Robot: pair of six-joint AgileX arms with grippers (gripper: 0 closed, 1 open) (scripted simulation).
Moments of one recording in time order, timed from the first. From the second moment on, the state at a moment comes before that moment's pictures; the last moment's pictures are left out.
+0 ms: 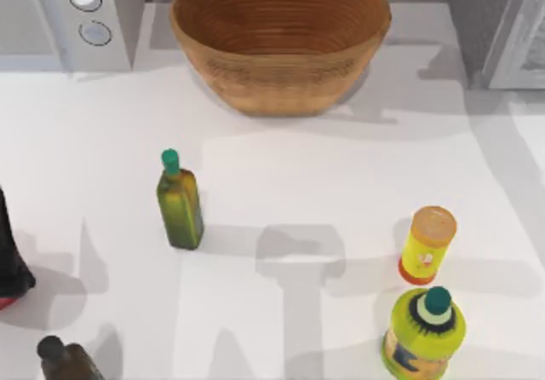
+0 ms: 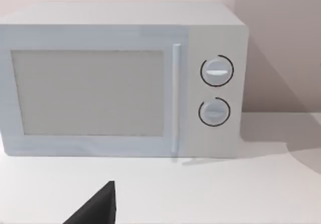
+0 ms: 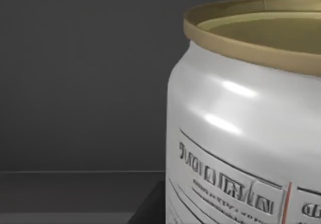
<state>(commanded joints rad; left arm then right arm) 0.00 0.00 0.00 0.00 0.00 0.00 0.18 1.42 2.12 -0.67 0.21 0.01</state>
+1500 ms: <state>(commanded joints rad) 0.00 0.00 0.00 0.00 0.00 0.00 0.00 0.01 0.02 0.00 0.00 0.00</state>
